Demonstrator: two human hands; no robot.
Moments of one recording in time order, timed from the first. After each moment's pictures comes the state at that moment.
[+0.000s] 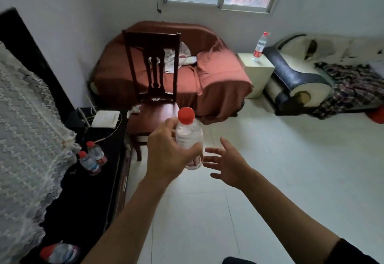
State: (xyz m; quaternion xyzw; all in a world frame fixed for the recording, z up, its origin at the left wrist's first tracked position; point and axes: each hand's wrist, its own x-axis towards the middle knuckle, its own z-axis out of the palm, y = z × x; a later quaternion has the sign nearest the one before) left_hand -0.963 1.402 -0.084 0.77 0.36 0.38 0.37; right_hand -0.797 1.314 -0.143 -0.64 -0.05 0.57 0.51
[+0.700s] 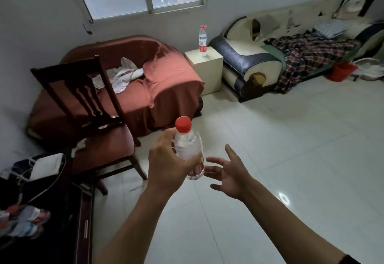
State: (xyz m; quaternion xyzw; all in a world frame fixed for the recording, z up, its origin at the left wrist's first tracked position) left_hand -0.666 1.245 -0.080 0.84 0.27 0.31 0.35; right_hand -0.538 1.119 -0.157 -0.54 0.08 0.55 0.64
